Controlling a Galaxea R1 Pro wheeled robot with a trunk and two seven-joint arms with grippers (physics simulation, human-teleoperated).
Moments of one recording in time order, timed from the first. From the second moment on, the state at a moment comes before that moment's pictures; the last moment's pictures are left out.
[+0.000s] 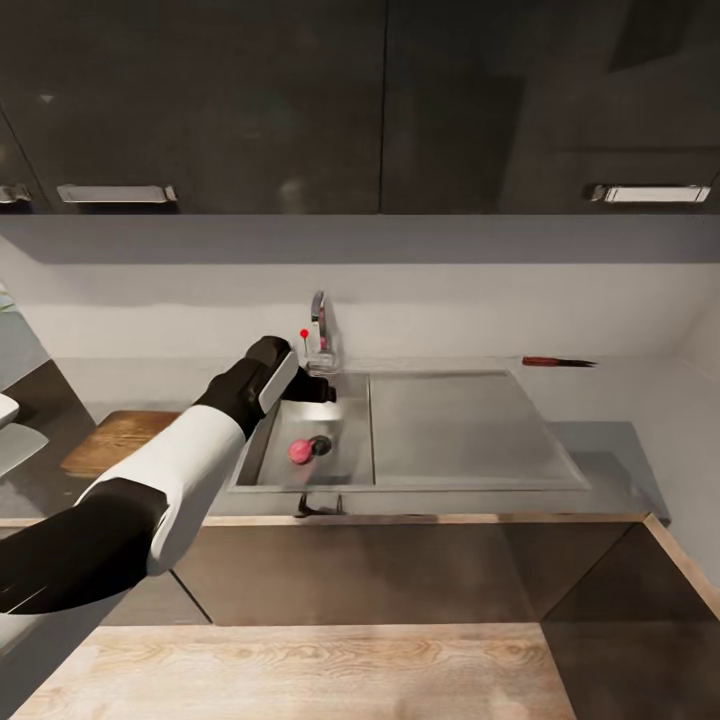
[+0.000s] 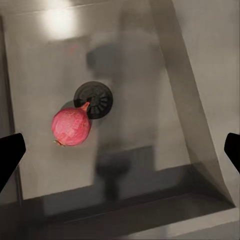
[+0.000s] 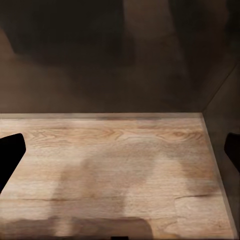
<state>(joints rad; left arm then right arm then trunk) -1.33 -0.14 -0.25 -0.52 0.29 0.98 0.11 0.29 0.10 -0.36 -0.67 0.20 -0.88 0.18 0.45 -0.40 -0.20</state>
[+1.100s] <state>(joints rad) -1.29 -0.13 -0.25 -0.43 0.29 0.97 0.11 0.29 0.10 -0.36 -0.64 0.20 -0.88 0.18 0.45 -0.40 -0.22</state>
